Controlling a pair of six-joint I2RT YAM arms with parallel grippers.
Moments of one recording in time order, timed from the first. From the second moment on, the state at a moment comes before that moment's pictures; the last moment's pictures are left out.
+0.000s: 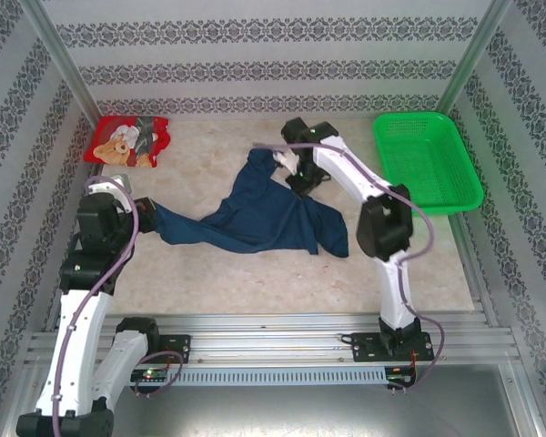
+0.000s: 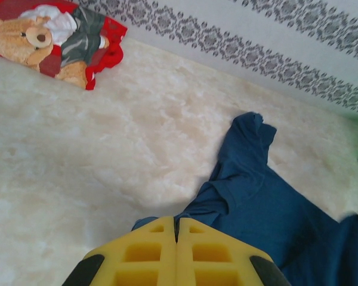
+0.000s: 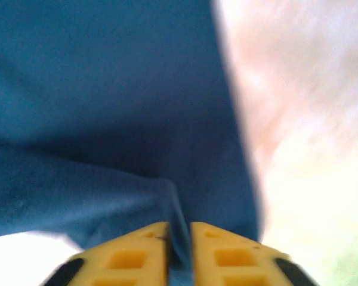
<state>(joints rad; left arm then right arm) 0.02 0.74 0.89 -0.64 0.09 -0.36 0.45 2.24 2.14 -1.30 0.02 -0.24</state>
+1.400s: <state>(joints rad) -0.06 0.90 0.79 -0.48 0.08 -0.35 0.27 1.40 0.63 -0.16 -0.54 1.10</state>
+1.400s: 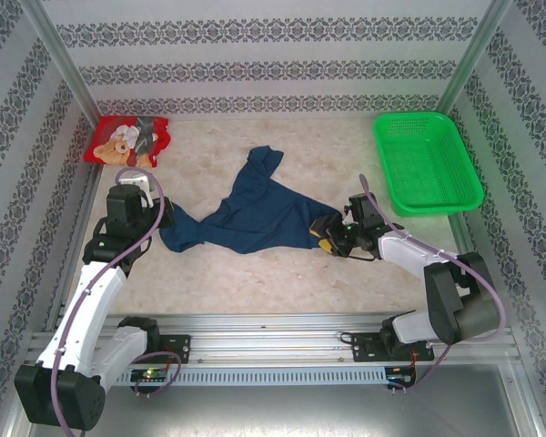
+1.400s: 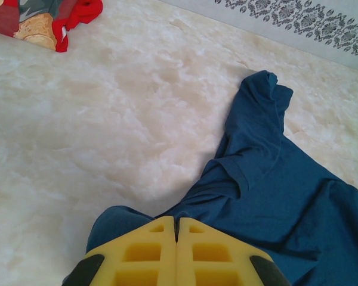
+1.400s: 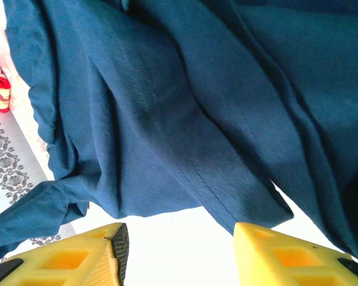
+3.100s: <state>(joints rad) -0.06 0.84 0.65 -0.62 0.00 -0.48 0.03 1.17 0.65 -0.55 -0.57 0.95</state>
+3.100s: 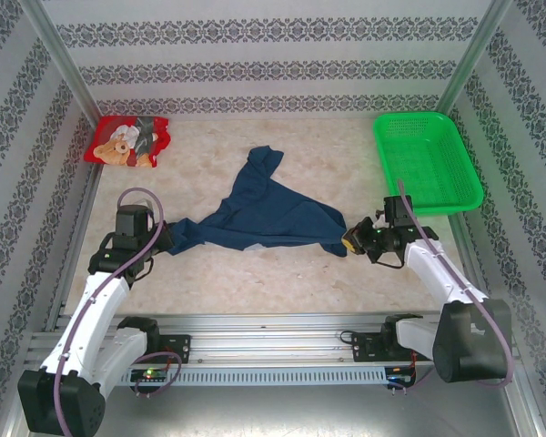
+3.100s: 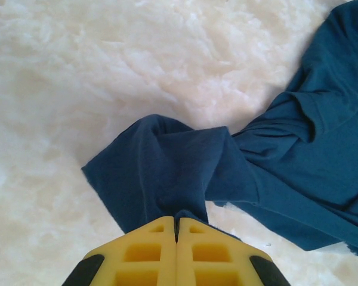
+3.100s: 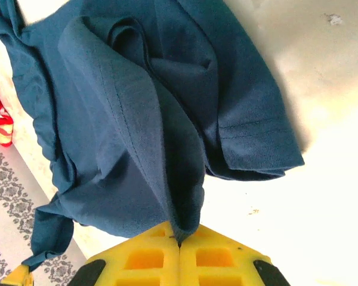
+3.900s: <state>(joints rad) -0.03 0.90 0.63 -0.75 0.18 -0.57 -0.11 1.21 0.86 -0.79 -0.70 0.72</state>
